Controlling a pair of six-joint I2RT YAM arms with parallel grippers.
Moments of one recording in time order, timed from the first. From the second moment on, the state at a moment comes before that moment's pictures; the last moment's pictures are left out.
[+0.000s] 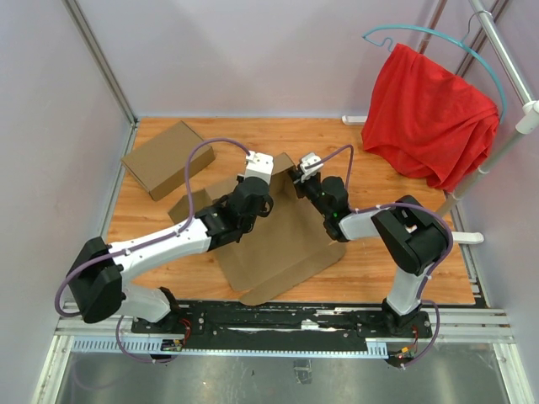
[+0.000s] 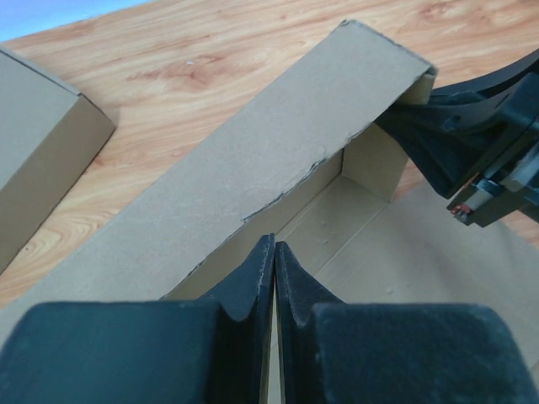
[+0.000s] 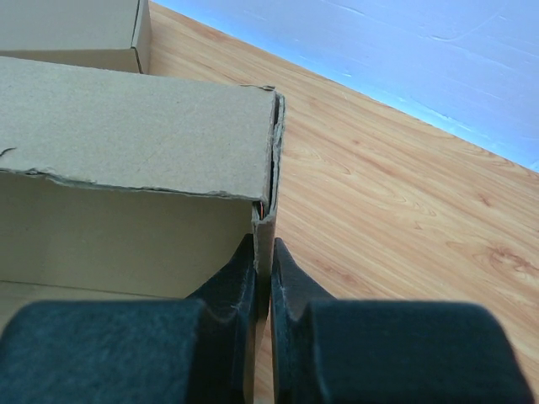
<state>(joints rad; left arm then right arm) -0.91 1.34 0.95 -0.03 -0.70 -0.18 0.59 1.80 0.72 1.06 0.00 -0.11</state>
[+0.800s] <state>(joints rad) -0.85 1.44 0.86 0.05 -0.57 -0.26 0.59 1.80 0.74 1.04 -0.01 -0.11</state>
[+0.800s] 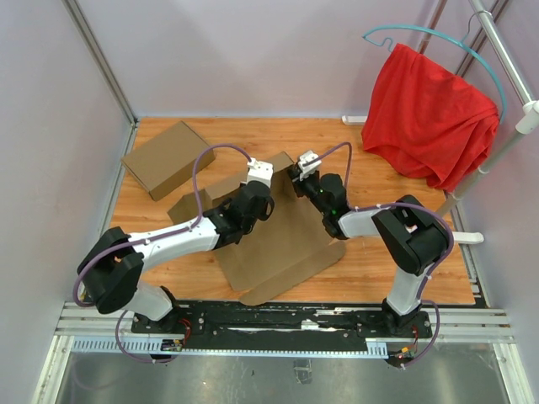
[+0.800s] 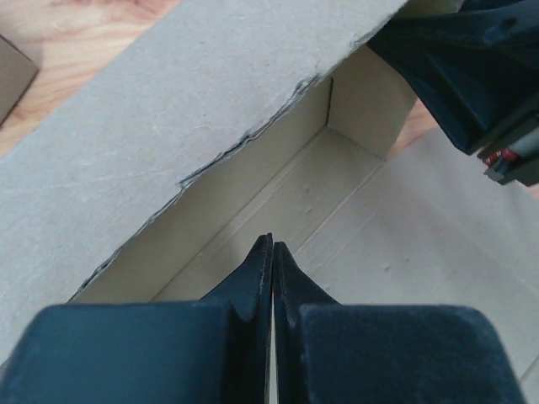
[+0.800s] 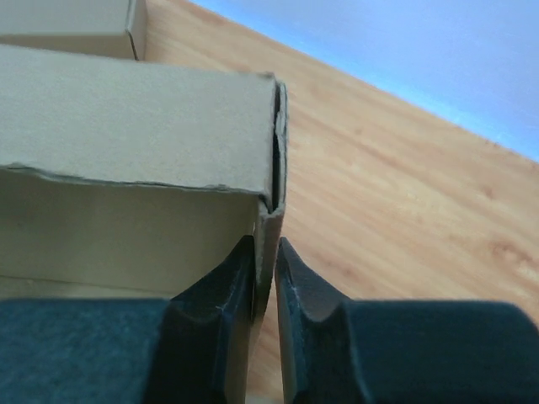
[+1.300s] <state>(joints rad) -0.85 1.39 0.82 0.05 -0.51 -0.29 0.59 1.81 0.78 0.72 0.01 -0.09</state>
